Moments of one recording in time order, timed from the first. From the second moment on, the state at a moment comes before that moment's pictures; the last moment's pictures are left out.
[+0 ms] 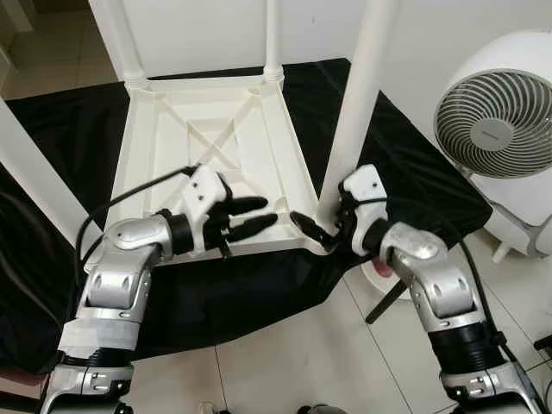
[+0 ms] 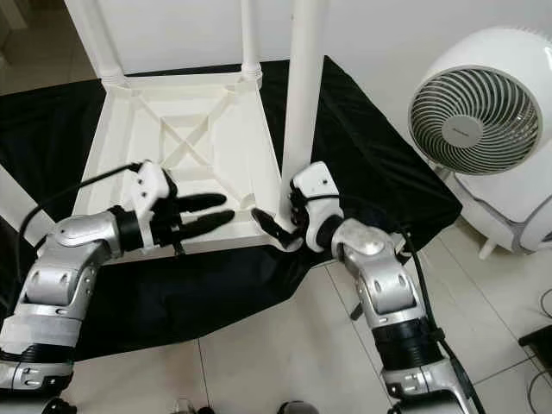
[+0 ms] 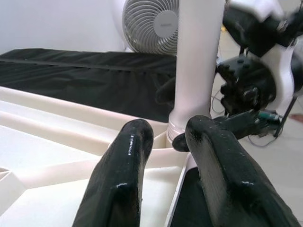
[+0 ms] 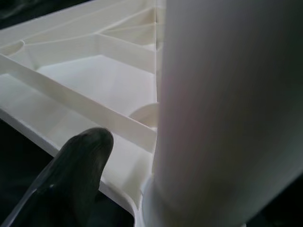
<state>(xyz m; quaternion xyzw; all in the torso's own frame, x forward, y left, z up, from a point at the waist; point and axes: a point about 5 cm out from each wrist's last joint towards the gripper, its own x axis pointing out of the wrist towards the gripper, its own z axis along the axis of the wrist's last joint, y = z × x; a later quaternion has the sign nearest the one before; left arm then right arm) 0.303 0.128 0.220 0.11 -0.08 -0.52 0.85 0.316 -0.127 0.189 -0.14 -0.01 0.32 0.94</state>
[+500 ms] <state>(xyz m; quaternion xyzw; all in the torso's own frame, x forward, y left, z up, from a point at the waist) 0.292 0.122 0.225 0.13 -0.08 -0.52 0.84 0.319 -0.113 0.198 -0.15 -0.06 0.38 0.91</state>
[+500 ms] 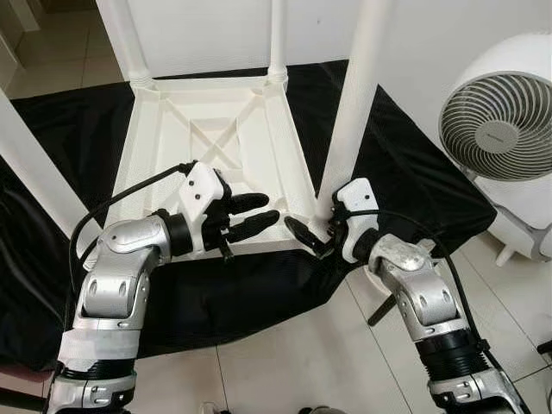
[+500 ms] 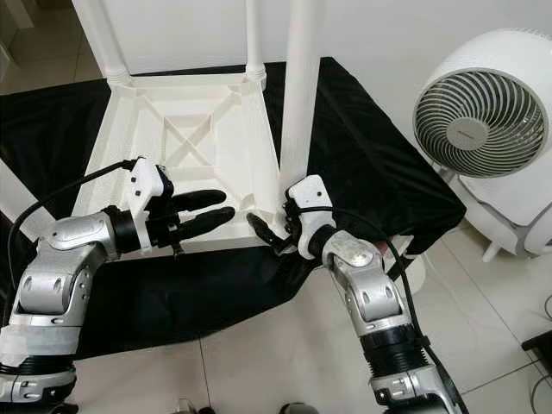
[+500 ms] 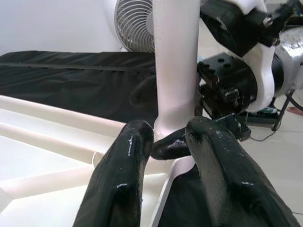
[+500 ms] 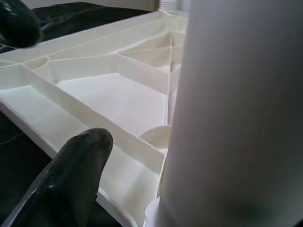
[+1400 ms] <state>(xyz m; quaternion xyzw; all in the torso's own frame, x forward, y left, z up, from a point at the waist) 0.286 0.120 0.228 0.12 -0.06 -0.51 0.85 0.334 -0.116 0.207 -0.16 -0.04 0.39 0.91</state>
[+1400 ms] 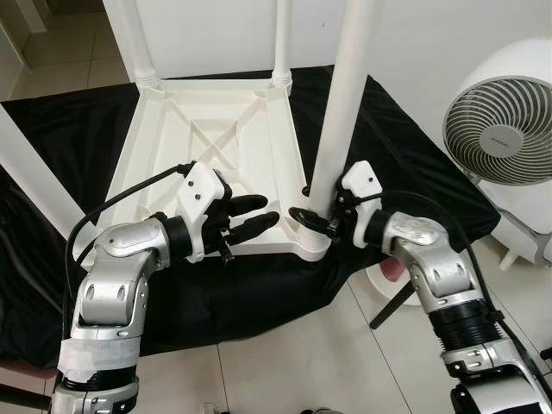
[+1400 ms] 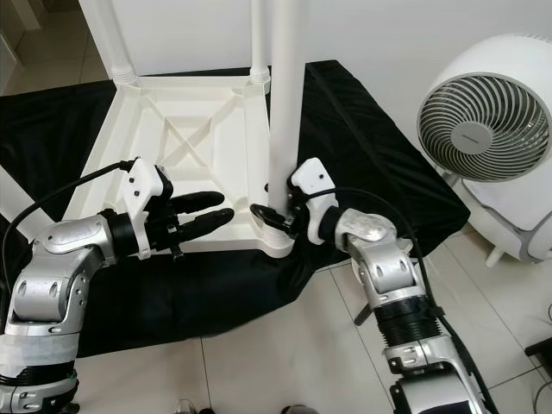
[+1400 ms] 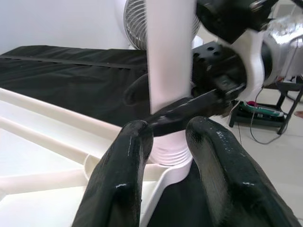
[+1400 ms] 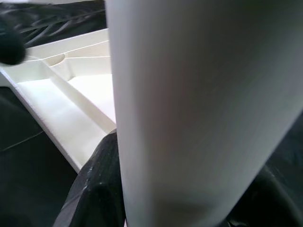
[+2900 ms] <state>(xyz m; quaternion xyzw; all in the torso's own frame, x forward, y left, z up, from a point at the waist) 0.288 0.125 0.225 0.13 -0.04 -0.48 0.87 0.312 -0.119 0.215 -0.14 -0.05 0.33 0.93</state>
